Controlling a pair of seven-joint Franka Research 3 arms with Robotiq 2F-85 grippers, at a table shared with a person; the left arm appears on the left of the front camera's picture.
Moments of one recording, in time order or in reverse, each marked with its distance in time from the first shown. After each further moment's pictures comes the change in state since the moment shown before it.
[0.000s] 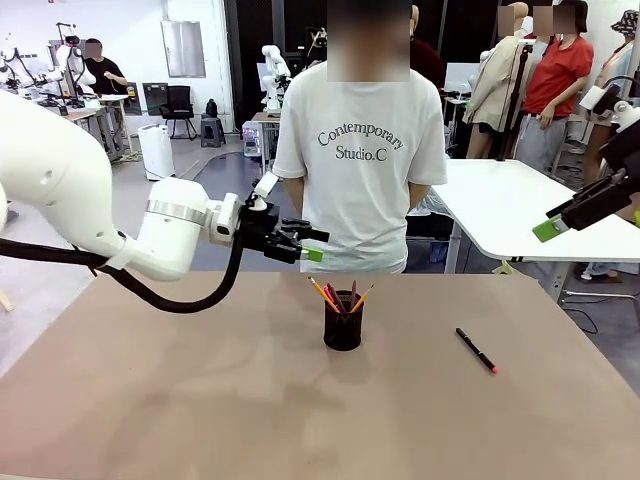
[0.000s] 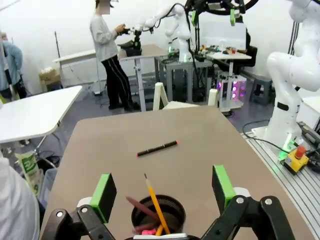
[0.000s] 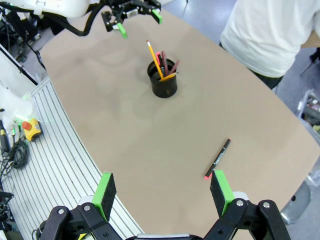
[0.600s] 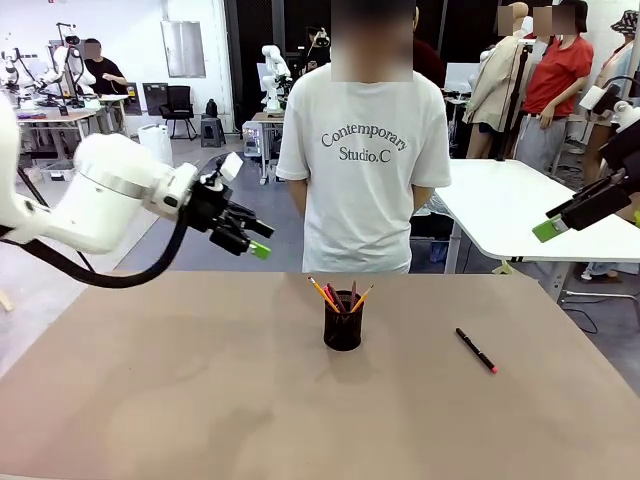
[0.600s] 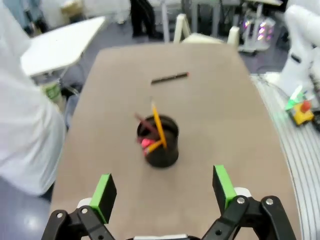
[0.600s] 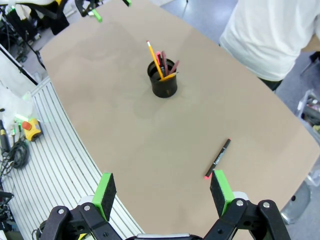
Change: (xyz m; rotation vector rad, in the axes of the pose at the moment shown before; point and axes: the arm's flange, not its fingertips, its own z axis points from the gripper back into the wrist) left arm 0.057 -0.057 0.093 0.189 0.397 0.032; right arm 0.000 0.000 0.000 0.000 0.000 0.000
